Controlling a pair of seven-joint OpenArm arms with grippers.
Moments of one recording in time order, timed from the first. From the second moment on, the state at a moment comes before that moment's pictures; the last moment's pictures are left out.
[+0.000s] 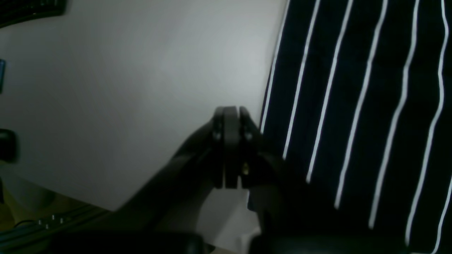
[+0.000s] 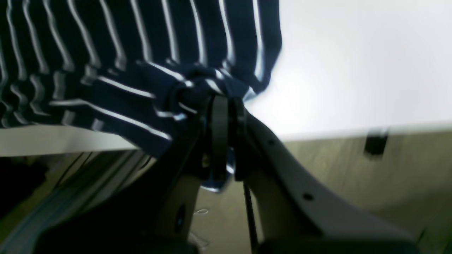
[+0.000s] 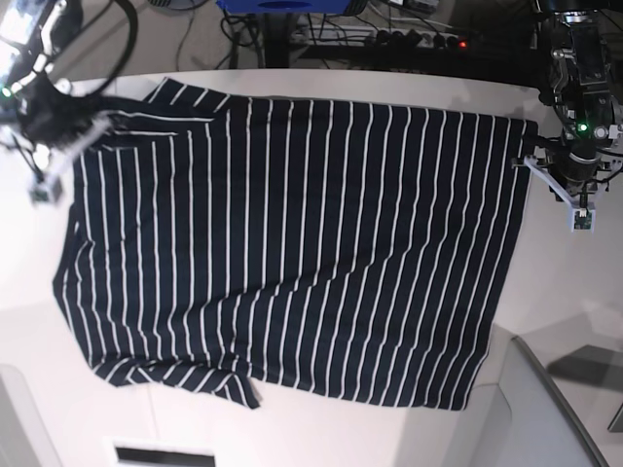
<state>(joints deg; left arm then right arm) 16.7 -21.4 -21.2 90.8 -2.0 -9.1 38.5 -16.3 -3.0 28.0 113.5 9.7 24.7 -76.0</state>
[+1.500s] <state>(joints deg) 16.1 -21.3 -20.9 86.2 -1.7 -9.1 38.0 -1.2 5.7 5.4 94.8 9.4 17.2 -66.7</state>
